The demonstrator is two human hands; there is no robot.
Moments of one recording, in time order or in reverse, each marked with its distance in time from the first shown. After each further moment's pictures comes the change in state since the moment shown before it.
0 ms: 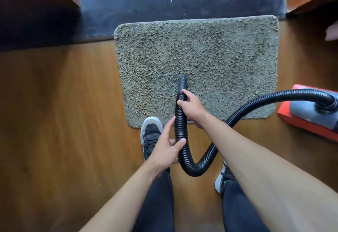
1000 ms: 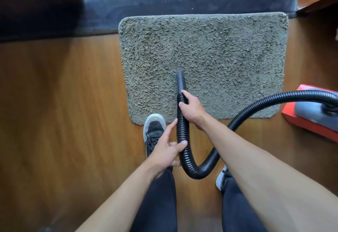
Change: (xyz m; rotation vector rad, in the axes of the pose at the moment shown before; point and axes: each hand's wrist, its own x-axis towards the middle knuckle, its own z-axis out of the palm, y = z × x) left_hand 0.001 -0.009 -0.020 -0.047 -0.012 -0.133; right_hand -0.007 0.000 0.014 -0.195 -0.020 -0.044
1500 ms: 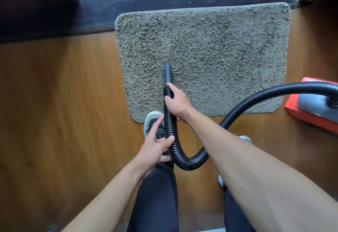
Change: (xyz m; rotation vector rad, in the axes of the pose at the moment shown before) left_hand -0.004 -0.001 -0.024 -0.088 0.071 0.035; right_hand 0.009 -0.022 0.029 -0.068 -0.051 -0.032
